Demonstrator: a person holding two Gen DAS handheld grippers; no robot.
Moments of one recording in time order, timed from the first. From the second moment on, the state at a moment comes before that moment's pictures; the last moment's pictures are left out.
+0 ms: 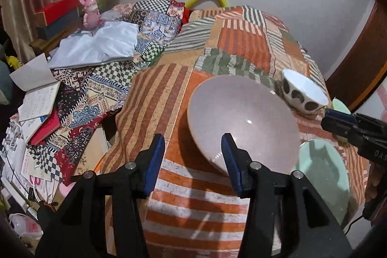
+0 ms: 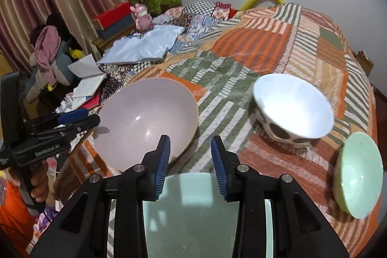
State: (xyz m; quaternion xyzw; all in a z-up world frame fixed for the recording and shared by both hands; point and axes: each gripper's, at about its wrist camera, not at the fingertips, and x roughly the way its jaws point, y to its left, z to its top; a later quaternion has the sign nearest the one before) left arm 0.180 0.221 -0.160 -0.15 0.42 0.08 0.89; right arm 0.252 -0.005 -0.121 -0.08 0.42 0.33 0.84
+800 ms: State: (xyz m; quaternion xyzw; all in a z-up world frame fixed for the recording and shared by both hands) left arm 0.247 0.027 -0.096 -0.05 0.40 -0.02 0.91; right arm 0.256 -0.182 -0.093 -0.02 0.34 0.22 0.91
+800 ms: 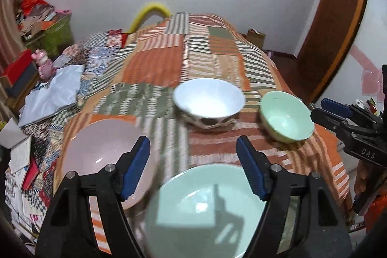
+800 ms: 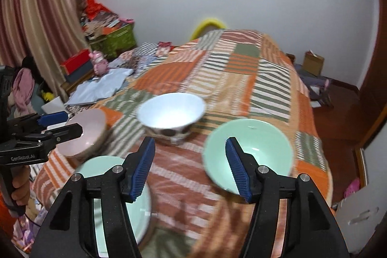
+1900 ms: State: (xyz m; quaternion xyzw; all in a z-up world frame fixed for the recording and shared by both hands) left arm 0.390 -0.118 -0.197 0.00 0.52 -0.13 0.84; right arm 0.327 -0.280 -0.175 0.06 0.42 0.20 0.88
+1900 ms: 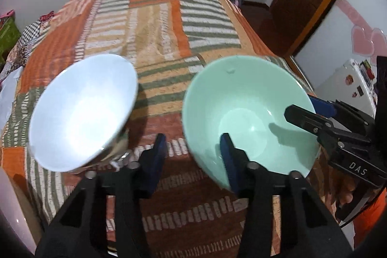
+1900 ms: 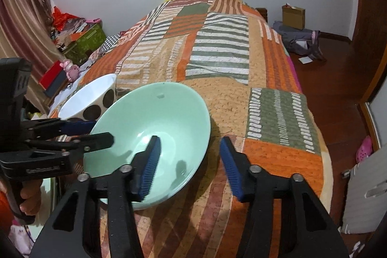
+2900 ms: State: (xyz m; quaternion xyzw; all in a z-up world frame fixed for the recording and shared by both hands) left arm 0.337 -0.113 -0.147 0.02 0.47 -0.14 0.87; right arm 0.298 -0.254 -0.136 0.02 0.41 0.20 0.89
